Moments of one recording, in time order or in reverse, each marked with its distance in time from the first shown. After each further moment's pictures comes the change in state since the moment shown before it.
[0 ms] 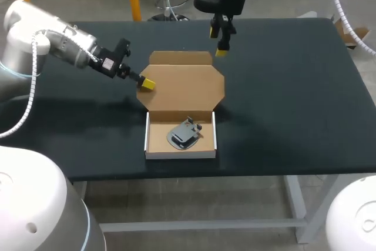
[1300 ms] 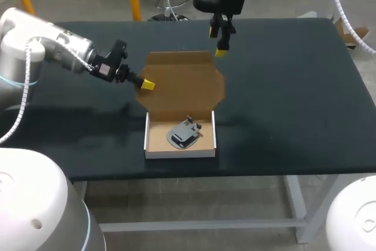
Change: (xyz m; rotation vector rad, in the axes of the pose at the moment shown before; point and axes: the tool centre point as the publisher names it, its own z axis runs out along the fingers) left arm 0.023 -0.001 0.000 0.067 0.000 0.208; right arm 0.003 0.003 -0.003 0.005 -0.005 -0.007
